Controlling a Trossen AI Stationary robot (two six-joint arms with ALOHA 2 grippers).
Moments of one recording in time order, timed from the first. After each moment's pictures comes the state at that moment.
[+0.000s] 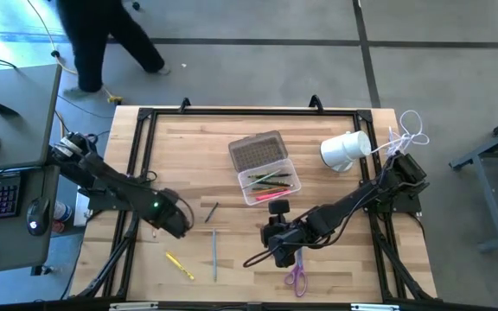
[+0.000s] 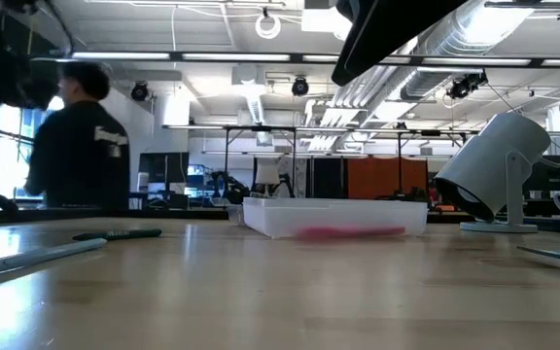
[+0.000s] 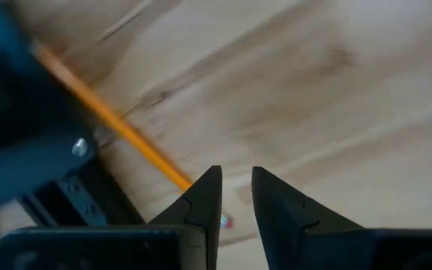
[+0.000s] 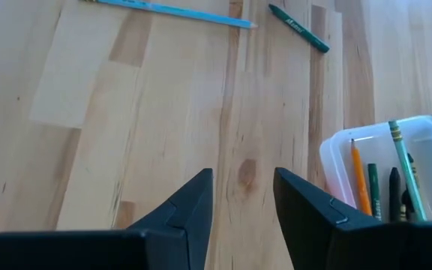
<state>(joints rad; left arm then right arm) -0.57 1.38 0.83 -1.15 0.02 -1.64 0.50 1.81 1.42 -0.65 0.37 0.24</state>
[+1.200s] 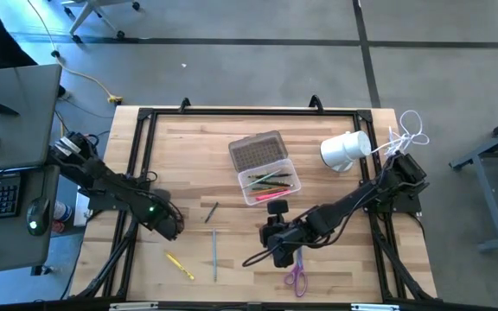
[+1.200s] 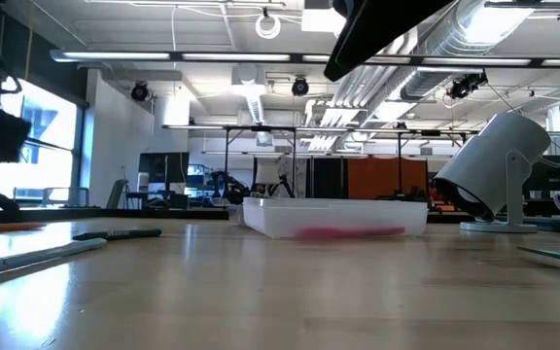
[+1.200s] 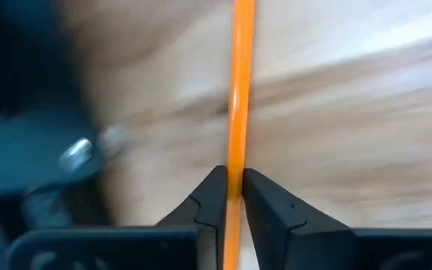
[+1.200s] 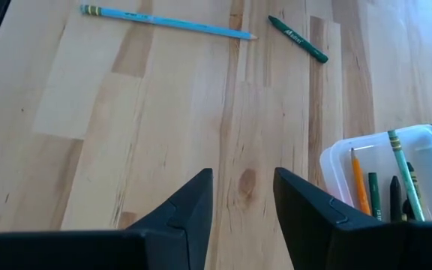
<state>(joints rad) -0.63 1.38 0.59 -0.92 -0.07 -1.93 0.49 1.81 1.42 -0.62 0.37 0.23</state>
